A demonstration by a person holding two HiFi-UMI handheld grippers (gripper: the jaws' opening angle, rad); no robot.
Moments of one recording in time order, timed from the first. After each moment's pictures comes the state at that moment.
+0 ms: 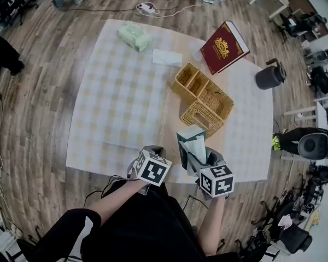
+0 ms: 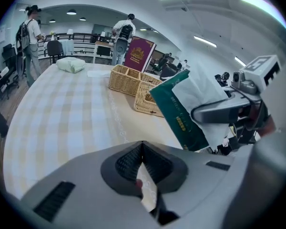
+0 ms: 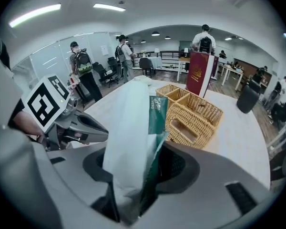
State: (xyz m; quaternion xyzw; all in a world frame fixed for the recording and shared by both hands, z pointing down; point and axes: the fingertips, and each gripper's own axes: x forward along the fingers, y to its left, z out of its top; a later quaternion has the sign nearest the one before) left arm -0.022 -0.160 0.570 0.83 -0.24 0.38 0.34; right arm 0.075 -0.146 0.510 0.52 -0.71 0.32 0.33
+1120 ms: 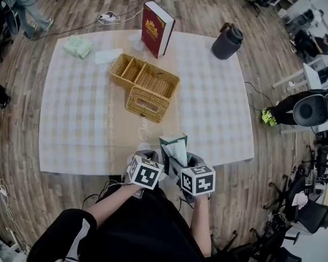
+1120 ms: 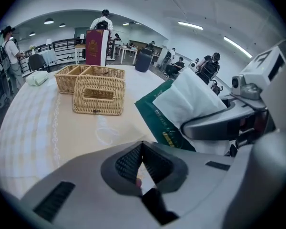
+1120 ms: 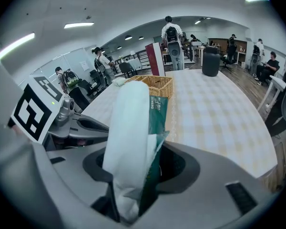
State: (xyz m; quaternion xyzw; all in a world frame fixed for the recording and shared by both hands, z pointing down) left arm 0.148 -0.047 0.575 0.84 -0.20 0.43 0.27; right arm 0.213 -0.018 0.540 0.58 -0.66 0.42 0.24
